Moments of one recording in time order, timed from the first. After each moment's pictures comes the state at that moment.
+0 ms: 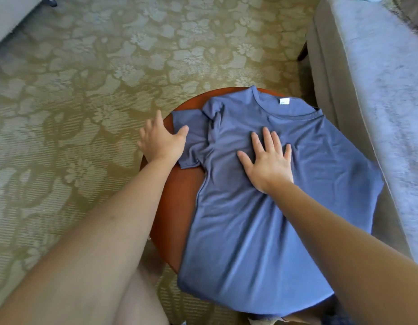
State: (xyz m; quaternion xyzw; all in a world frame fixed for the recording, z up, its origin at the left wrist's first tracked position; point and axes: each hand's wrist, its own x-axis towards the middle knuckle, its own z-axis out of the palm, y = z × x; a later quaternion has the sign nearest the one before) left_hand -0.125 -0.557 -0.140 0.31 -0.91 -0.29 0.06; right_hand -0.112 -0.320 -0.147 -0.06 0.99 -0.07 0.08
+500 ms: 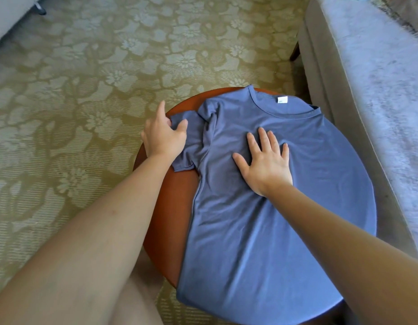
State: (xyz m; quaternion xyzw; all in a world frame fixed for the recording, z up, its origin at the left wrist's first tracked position) left_hand -0.148 -0.552 -0.144 0.21 -0.91 -0.35 0.09; right_hand -0.113 -0.321 -0.147 -0.06 0.99 -0.06 0.07
